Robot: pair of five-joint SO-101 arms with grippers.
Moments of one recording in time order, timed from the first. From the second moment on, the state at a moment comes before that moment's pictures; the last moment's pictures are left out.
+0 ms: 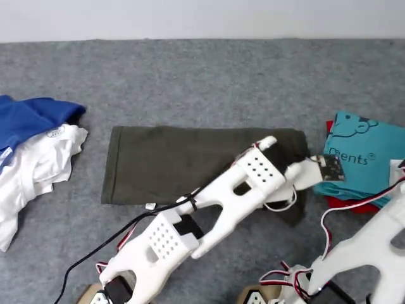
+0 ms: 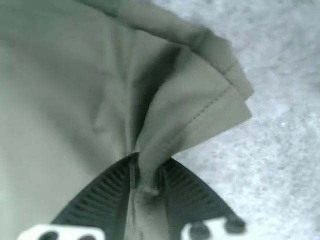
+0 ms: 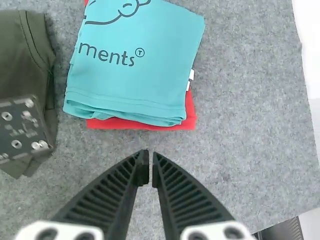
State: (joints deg) left arm 48.9 48.7 -46.6 98.9 -19.6; right arm 40.6 -24.9 -12.2 100.6 35.9
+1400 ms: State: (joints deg) left arm 33.7 46.1 -51.4 98.9 -17.9; right arm 40.6 -24.9 -12.2 100.7 35.9
